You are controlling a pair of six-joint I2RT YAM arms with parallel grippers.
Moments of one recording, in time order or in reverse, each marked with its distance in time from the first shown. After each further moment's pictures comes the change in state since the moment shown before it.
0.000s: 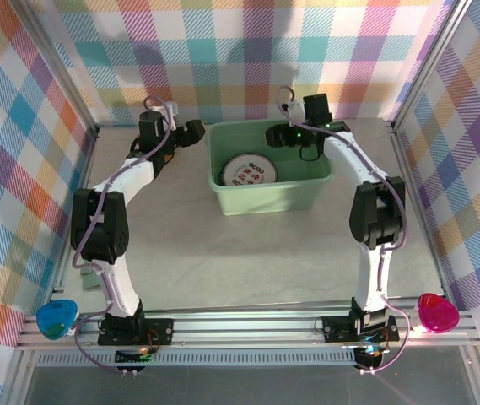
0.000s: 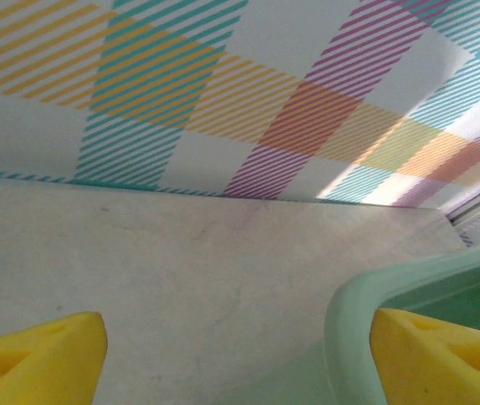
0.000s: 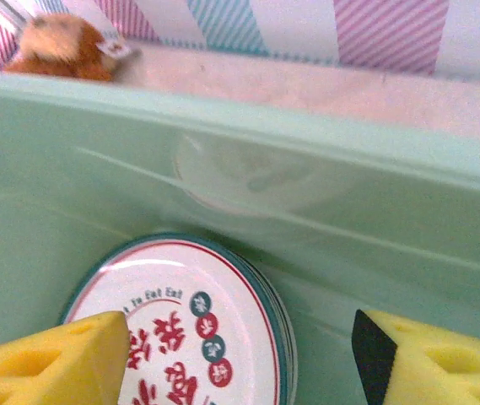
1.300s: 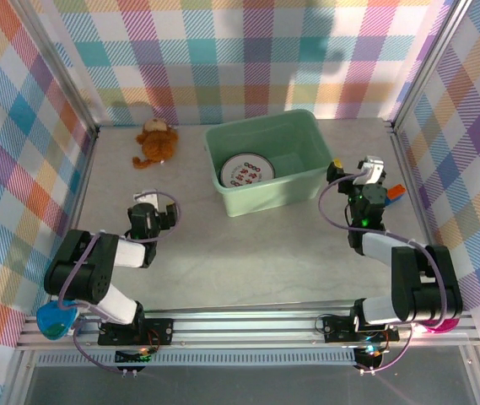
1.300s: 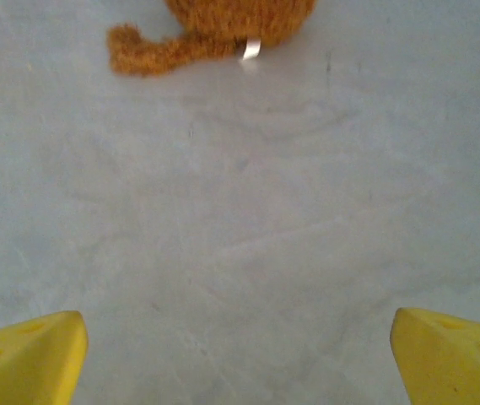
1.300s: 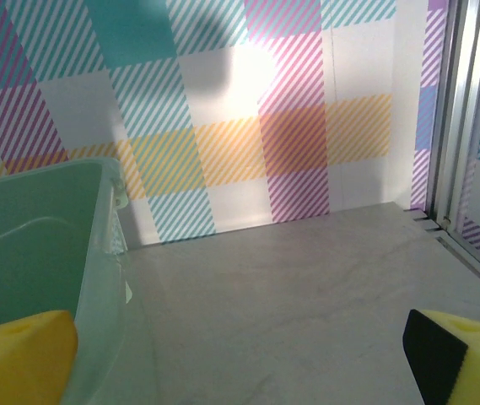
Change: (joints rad) left arm 0.000 -0.318 -1.067 0.612 -0.537 0.298; right arm -0.218 -0.633 -1.379 1.408 0.506 0.079
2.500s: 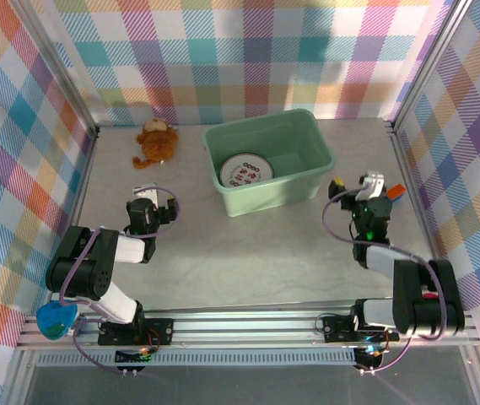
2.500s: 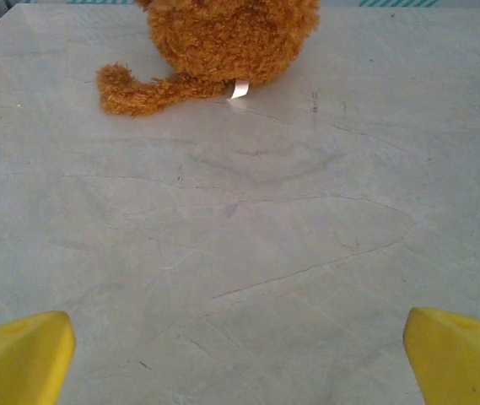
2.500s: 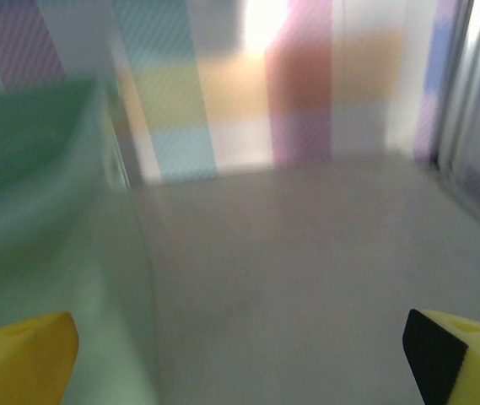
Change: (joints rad) left arm 0.019 0.009 0.056 0.013 0.042 0.008; right arm -0.064 -0.161 -0.169 -0.134 -0.094 -0.023
